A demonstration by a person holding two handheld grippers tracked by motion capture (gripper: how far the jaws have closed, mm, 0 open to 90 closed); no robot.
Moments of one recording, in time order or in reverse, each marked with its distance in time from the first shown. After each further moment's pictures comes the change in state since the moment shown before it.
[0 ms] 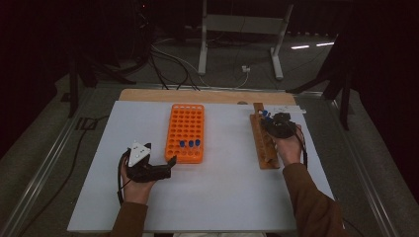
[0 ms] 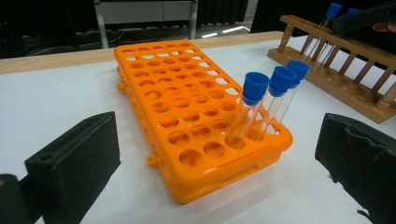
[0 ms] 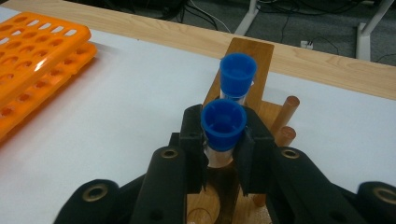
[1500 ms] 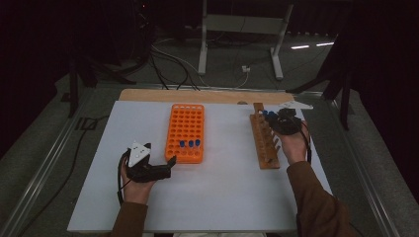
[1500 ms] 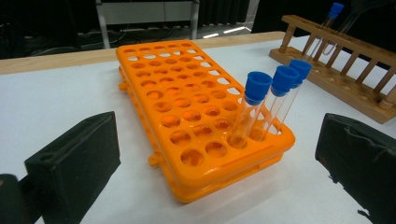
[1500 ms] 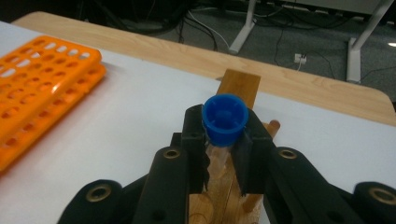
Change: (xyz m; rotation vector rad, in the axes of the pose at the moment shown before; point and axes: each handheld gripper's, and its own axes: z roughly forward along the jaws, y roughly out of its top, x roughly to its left) left arm 0.001 -0.001 0.001 -0.003 0.006 0.001; right arm 0.002 0.020 -0.026 -0.035 -0.008 -0.011
